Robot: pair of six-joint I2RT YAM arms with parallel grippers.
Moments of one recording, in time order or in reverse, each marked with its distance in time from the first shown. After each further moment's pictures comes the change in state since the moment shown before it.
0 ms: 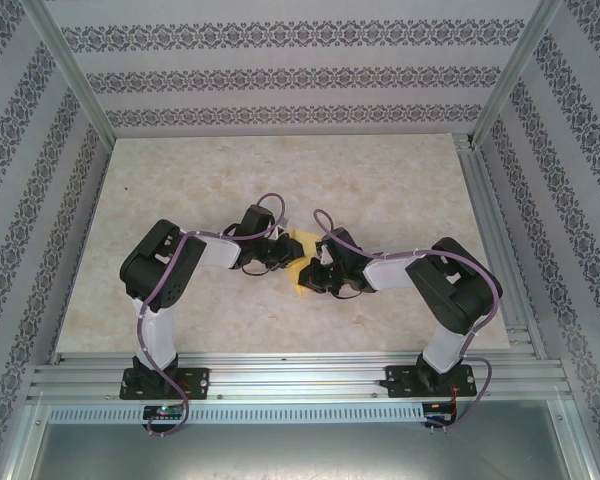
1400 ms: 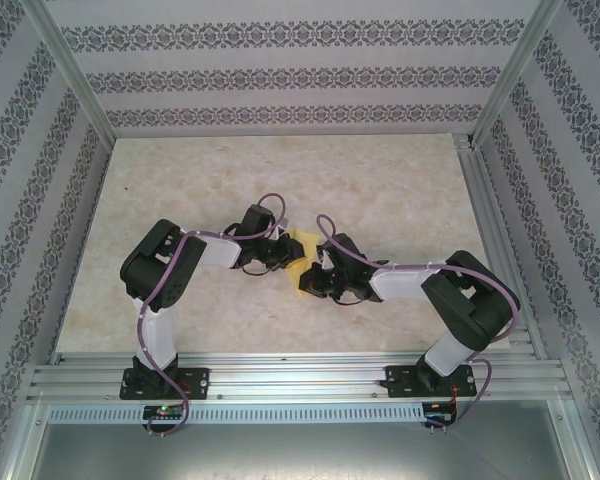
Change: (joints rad) left arm -0.001 0.002 0.006 -0.010 0.006 0.000; right arm 0.048 -0.127 -0.061 0.002 0.049 0.031
